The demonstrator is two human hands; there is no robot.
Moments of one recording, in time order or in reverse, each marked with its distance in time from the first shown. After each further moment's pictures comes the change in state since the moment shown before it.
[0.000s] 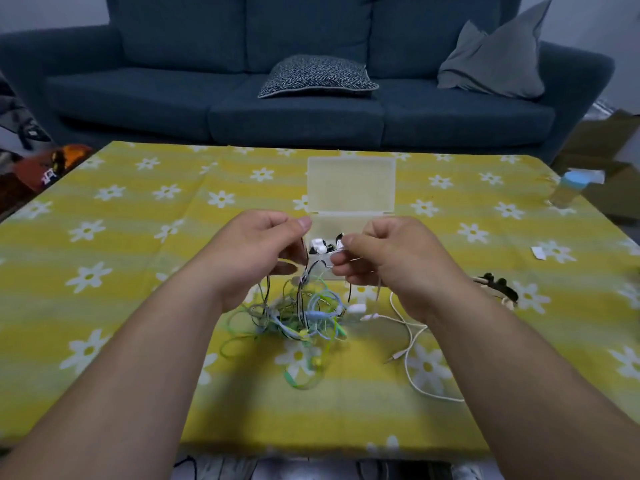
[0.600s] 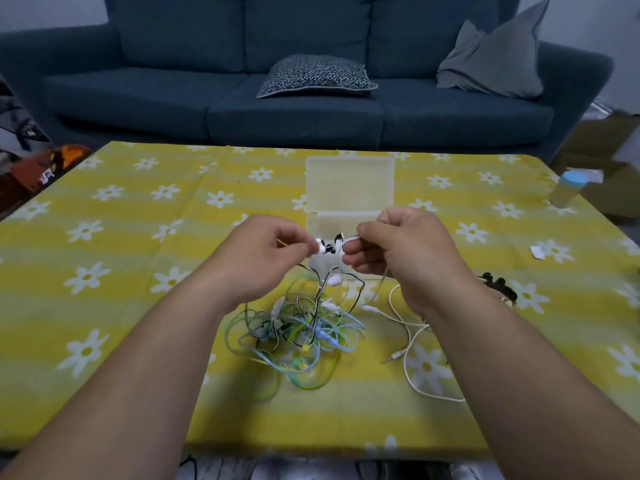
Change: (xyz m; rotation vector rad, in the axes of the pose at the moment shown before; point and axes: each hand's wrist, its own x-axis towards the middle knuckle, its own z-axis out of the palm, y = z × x) left_hand 0.004 -0.009 0.001 0.397 0.018 0.134; right_hand 0.004 -0.002 -0.005 0.096 0.129 -0.054
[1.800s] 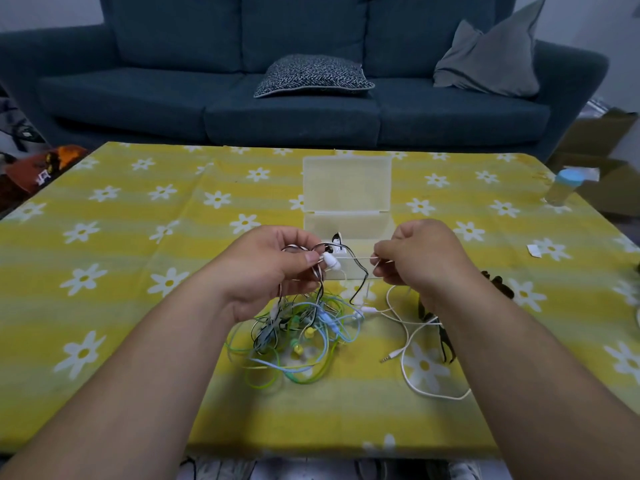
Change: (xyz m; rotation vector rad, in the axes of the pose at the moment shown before) left_hand 0.001 -0.002 0.014 -0.639 -0.210 -0.232; right_hand 0.013 0.016 -0.022 -0.334 0.146 0.080
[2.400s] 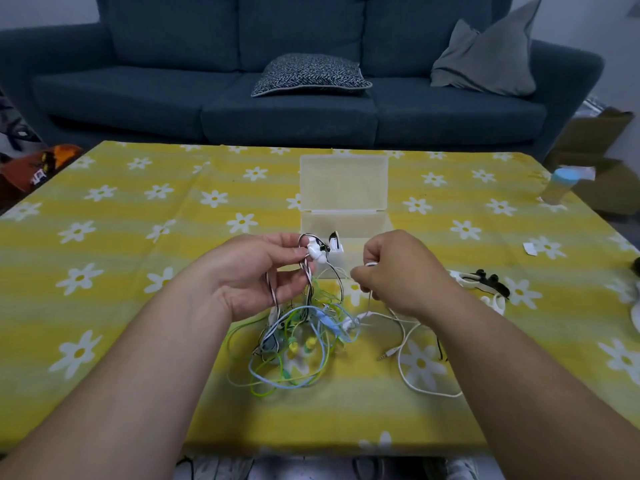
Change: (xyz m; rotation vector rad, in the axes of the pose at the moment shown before) left_hand 0.002 0.005 0.000 -0.358 0.076 -0.279; right_hand -0.007 0.007 0.008 -0.590 -0.098 -0.269
